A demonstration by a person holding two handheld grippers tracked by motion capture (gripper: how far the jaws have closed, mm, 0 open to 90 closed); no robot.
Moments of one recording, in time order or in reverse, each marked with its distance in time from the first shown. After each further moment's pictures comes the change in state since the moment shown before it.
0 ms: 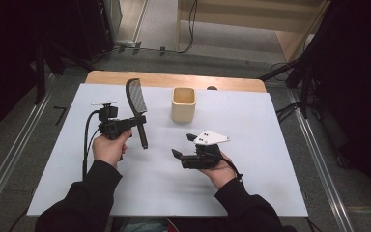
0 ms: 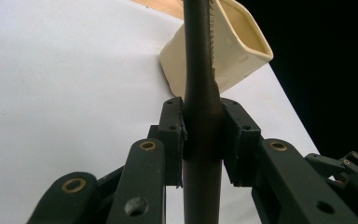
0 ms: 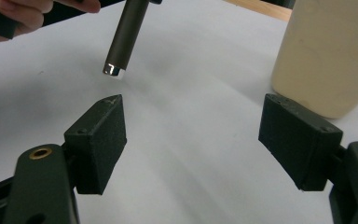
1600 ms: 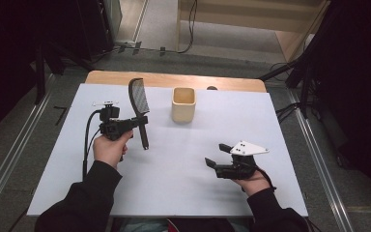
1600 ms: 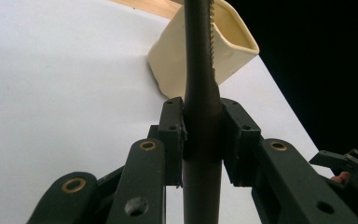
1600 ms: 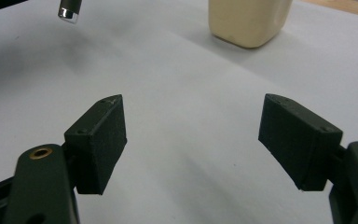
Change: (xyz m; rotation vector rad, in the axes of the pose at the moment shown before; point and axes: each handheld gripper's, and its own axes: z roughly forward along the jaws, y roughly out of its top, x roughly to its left) left arm -0.008 -0.001 -0.002 -0.001 -0.023 0.046; right arm -0.043 -0.049 -0.072 0.030 -0.055 0.059
